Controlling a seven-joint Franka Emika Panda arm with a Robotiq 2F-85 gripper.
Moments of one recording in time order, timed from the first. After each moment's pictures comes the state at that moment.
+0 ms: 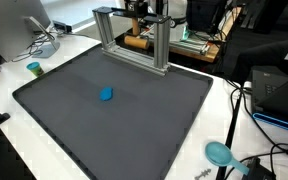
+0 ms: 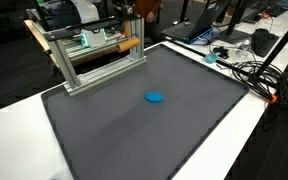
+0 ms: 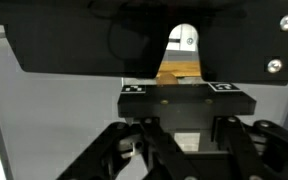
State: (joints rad) arm -0.01 -0.43 0.00 -2.48 -0.03 2.09 -0.03
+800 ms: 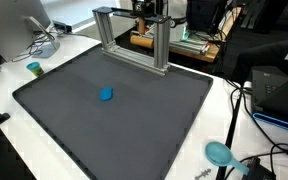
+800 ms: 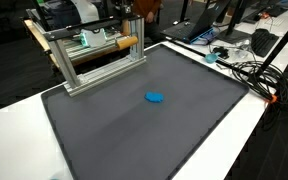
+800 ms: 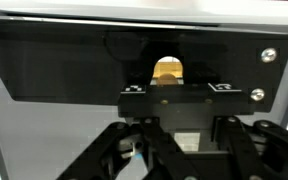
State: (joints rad) arm 0.00 -0.52 0.01 -2.57 -0.02 2.09 0.00
